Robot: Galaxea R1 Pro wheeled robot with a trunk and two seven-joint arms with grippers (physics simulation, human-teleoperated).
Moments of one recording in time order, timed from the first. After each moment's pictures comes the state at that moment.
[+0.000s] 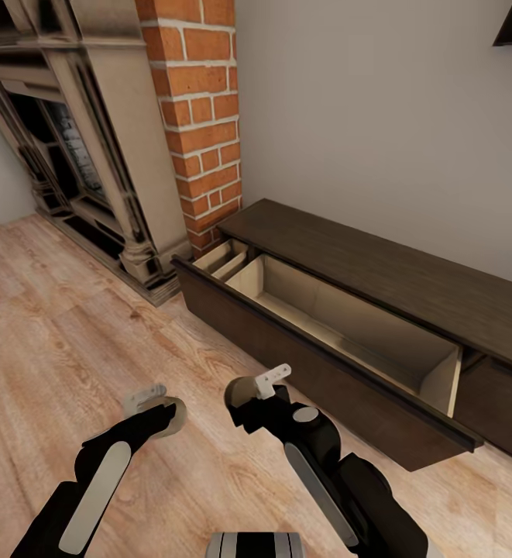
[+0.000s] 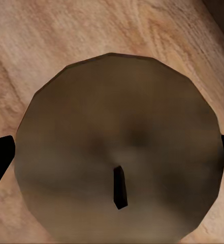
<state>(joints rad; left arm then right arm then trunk) -0.29 0.10 -0.14 -1.52 0.71 0.64 0.56 -0.47 0.05 0.63 -1.56 -0.31 0.87 -0.22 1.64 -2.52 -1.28</state>
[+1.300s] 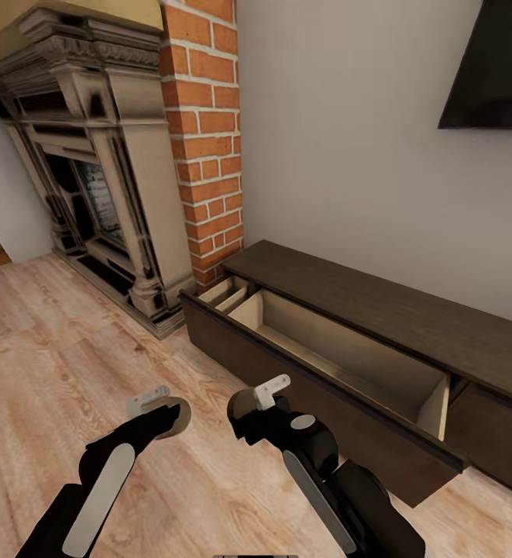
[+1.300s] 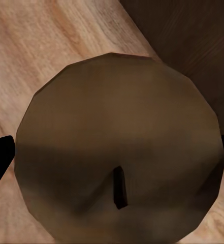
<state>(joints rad) -0.28 0.09 -0.15 -1.52 0.71 0.63 0.56 -0.45 0.05 0.64 -1.51 -0.30 0.88 -0.22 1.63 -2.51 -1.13</state>
